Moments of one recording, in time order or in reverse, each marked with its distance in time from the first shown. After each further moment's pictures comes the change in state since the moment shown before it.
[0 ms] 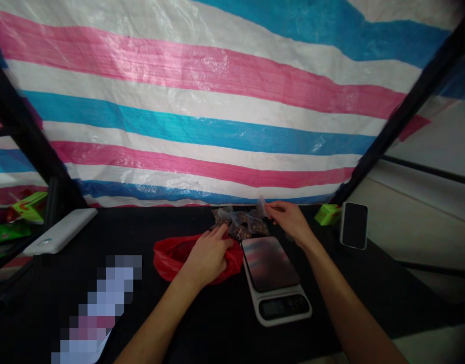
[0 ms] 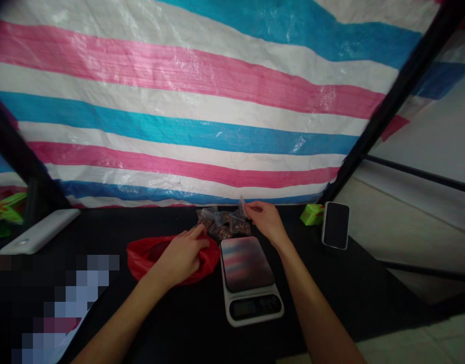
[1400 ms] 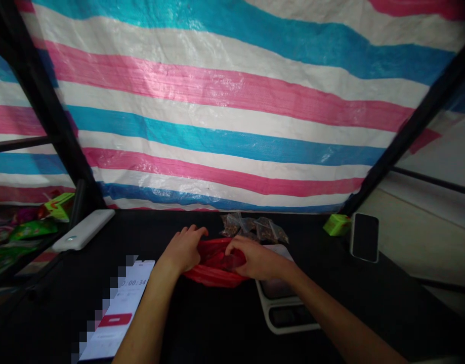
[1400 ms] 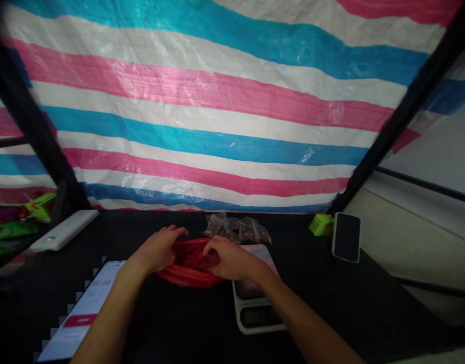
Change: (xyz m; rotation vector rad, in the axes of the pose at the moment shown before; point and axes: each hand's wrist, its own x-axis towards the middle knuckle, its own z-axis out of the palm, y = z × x) left_hand -0.028 -0.051 -0.053 0.101 -0.101 -0.411; right_hand -0.063 -0.061 0.081 -0.194 -0.686 -0.430
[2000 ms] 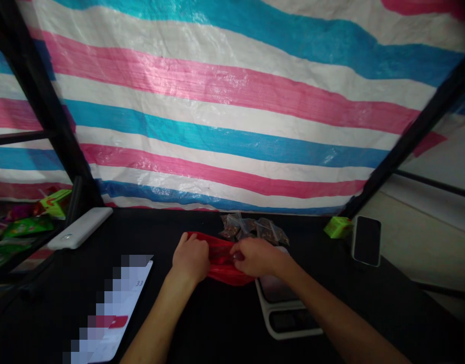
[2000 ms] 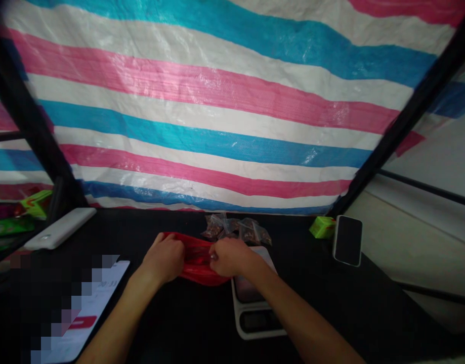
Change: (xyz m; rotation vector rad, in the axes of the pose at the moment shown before) left_hand -0.009 0.035 0.005 0.166 -0.045 -0.025; right_hand 0.014 -0.013 -0.012 -0.388 -0.136 0.235
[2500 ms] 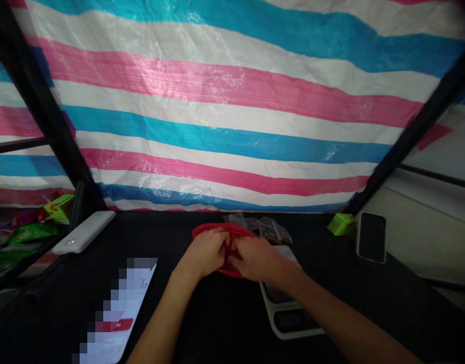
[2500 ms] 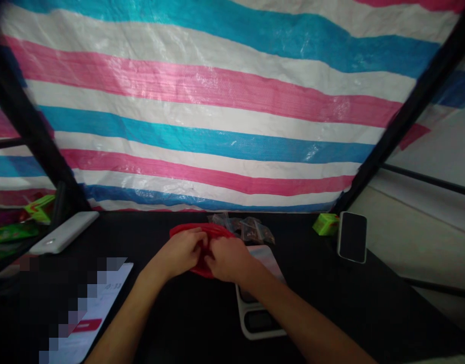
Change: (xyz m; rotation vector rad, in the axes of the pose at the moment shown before) left_hand 0.020 0.003 0.001 -0.351 0.110 0.308; right_hand -0.008 -0.027 -0.003 -0.070 0.120 0.020
